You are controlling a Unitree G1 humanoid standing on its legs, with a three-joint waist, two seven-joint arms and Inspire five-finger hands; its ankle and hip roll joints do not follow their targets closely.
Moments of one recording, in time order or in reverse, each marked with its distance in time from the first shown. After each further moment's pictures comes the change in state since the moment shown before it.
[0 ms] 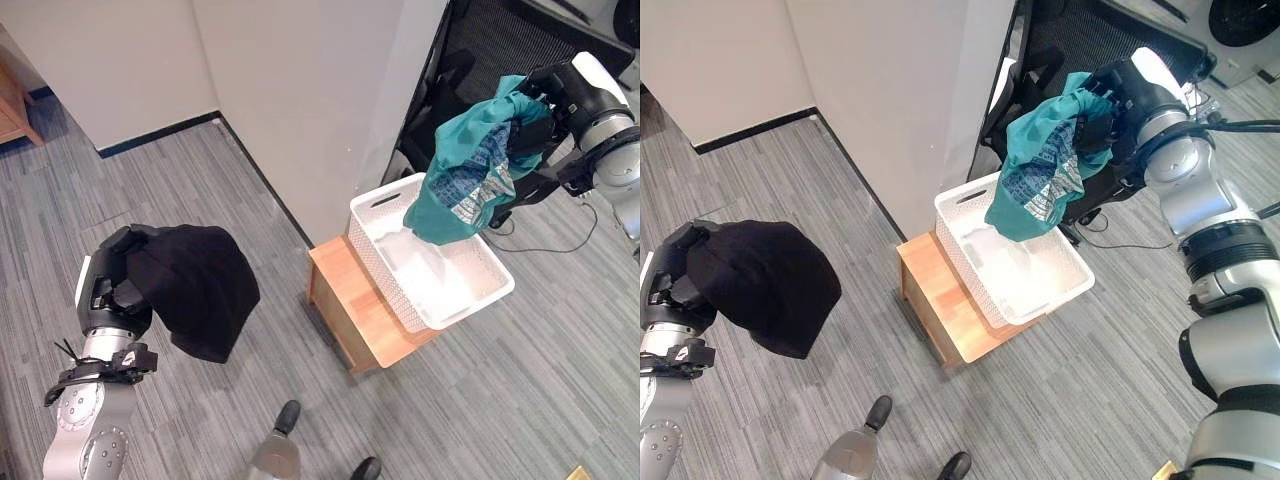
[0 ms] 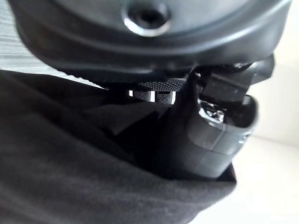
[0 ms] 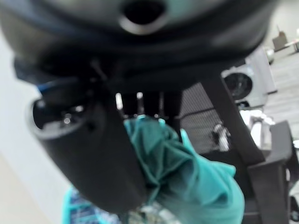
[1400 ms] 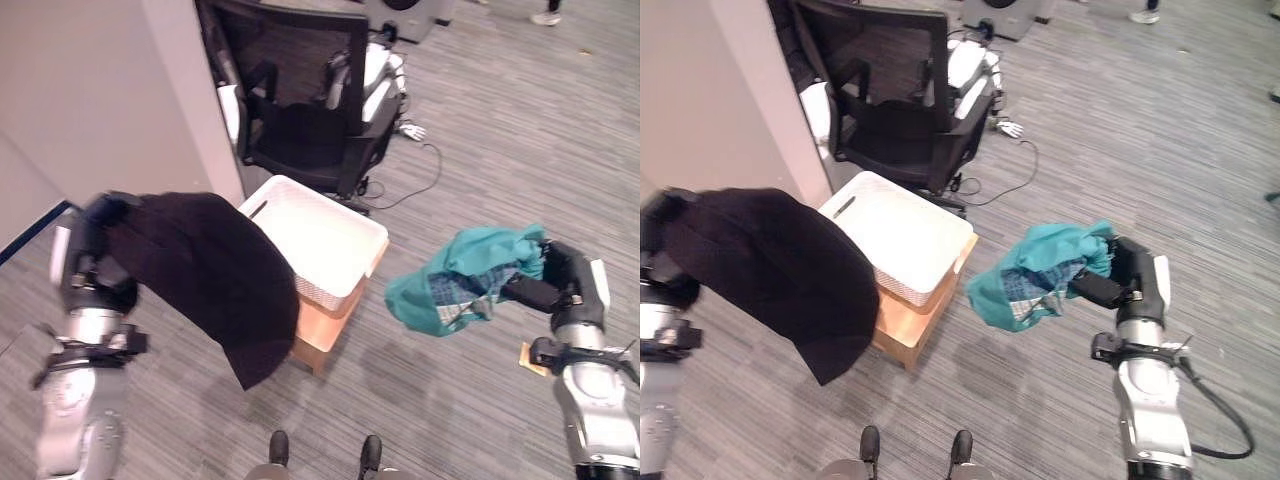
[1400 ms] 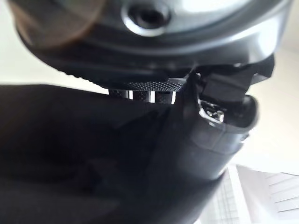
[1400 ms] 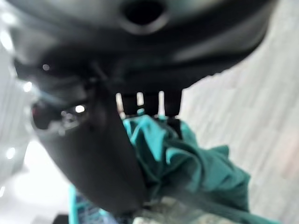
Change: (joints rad) left arm -0.078 -0.017 0.236 -0.053 0.070 0.034 -0.013; right arm 1.211 0.422 -0.983 -0.797 0.069 -0.006 -0.121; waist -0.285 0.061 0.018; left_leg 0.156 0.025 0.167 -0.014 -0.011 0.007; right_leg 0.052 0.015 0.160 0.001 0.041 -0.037
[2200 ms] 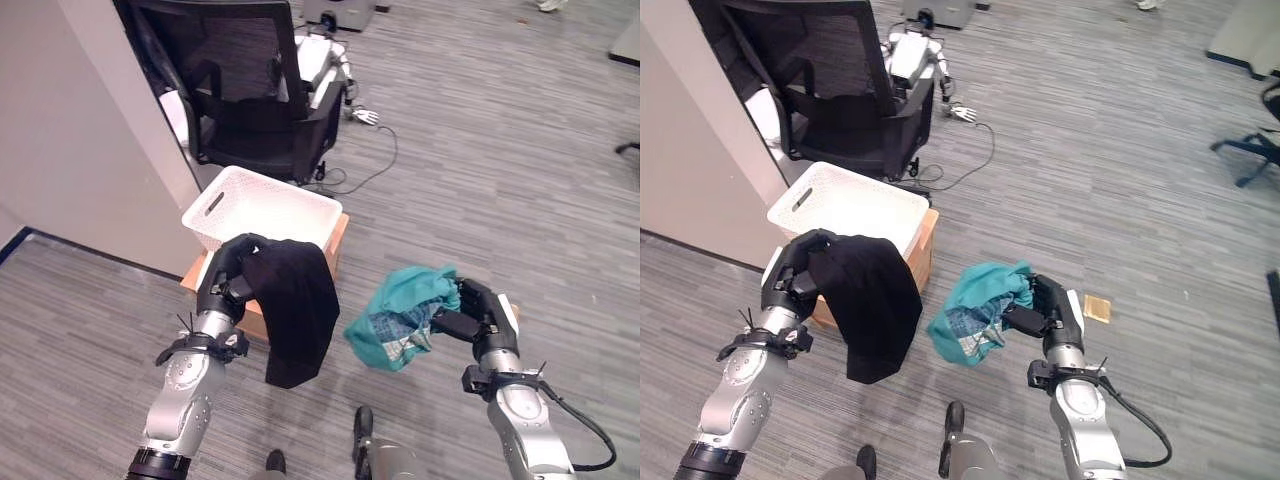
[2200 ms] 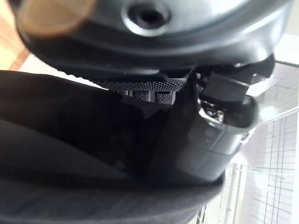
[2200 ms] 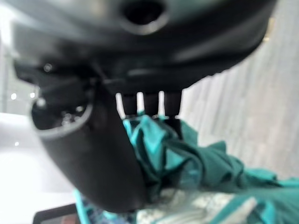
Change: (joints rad) left arm -0.152 -0.208 -0.494 0.172 0.183 0.072 0.010; right arm 0.066 0.252 0.206 -0.009 -0.003 0.003 0.018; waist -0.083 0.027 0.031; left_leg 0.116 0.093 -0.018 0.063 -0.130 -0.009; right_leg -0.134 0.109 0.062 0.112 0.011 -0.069
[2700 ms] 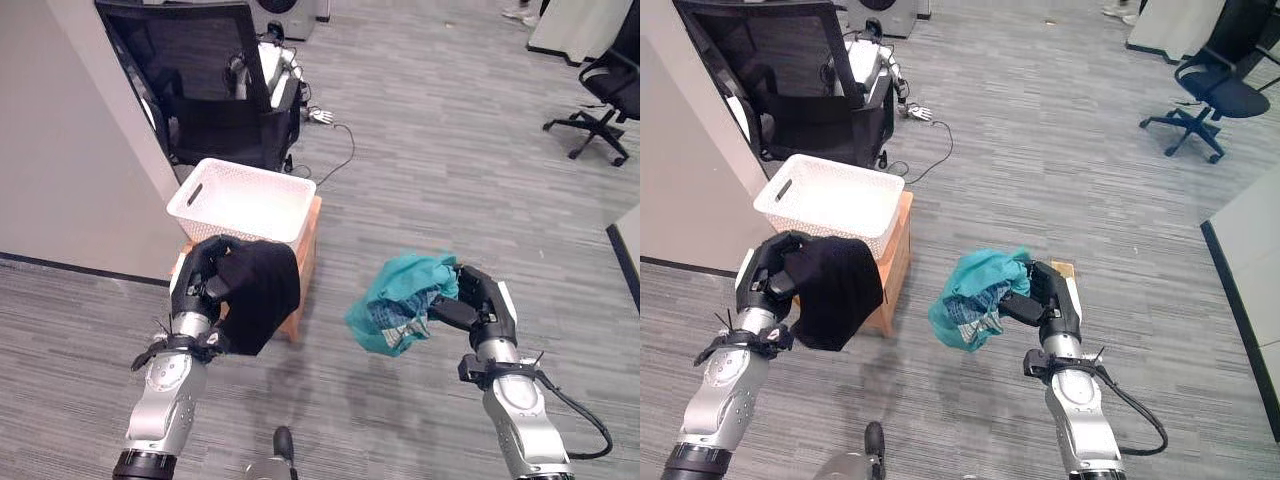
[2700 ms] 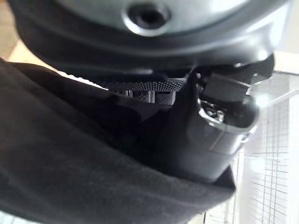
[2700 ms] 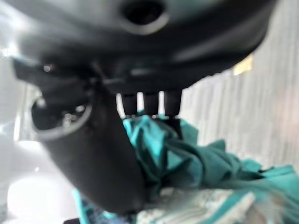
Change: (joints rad) left arm -0.008 0.066 0.046 0.044 0.022 -0.016 0.034; right arm -0.017 0.028 0.035 -0.034 0.001 -0.011 -0.016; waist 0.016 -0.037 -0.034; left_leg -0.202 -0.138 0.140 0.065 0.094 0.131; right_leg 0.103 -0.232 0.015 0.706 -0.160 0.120
